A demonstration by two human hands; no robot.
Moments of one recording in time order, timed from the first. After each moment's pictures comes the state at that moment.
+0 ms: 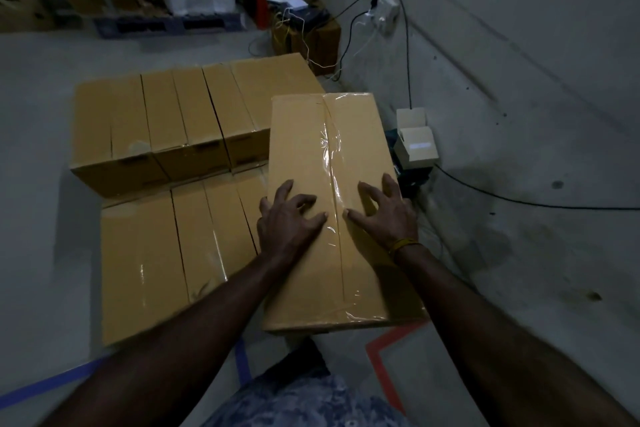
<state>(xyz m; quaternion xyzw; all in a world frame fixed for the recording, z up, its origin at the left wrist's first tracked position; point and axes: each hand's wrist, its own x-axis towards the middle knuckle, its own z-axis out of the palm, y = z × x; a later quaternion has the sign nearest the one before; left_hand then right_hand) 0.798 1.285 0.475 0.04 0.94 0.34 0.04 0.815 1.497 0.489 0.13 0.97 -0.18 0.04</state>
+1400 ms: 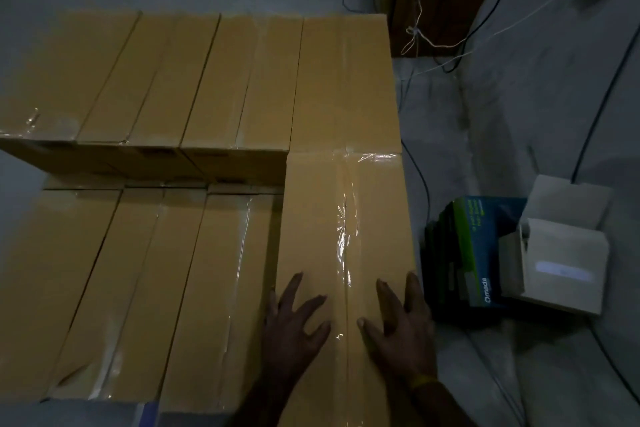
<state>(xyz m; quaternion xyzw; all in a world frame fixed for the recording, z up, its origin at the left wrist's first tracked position) 0.475 1.510 0.086 -0.13 0.96 0.25 0.05 0.415 1.724 0.096 -0.01 0.95 -0.23 0.19</state>
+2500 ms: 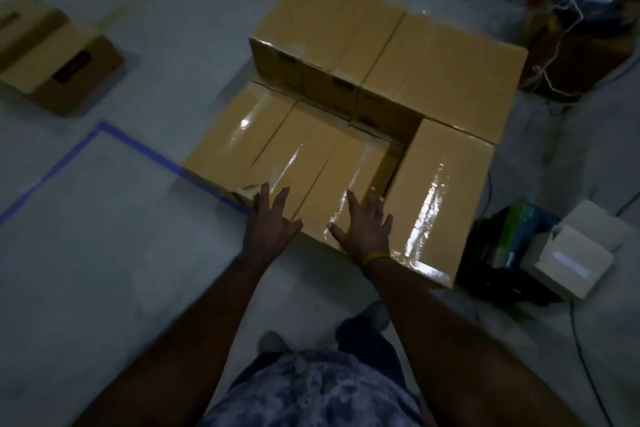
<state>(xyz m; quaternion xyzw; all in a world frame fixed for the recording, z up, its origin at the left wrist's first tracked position) 0.815 1.368 0.366 -0.37 0.88 0.29 0.01 0.683 1.526 0.369 -0.29 0.92 -0.10 0.24</state>
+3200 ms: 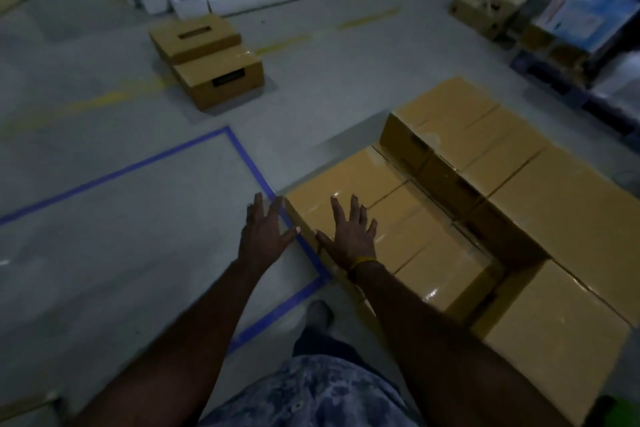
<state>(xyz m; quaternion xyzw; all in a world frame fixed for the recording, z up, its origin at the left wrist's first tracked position) 0.987 1.129 0.399 -0.56 0.78 0.28 -0.09 0.810 1.209 0.418 -0.53 0.81 -0.08 0.24</state>
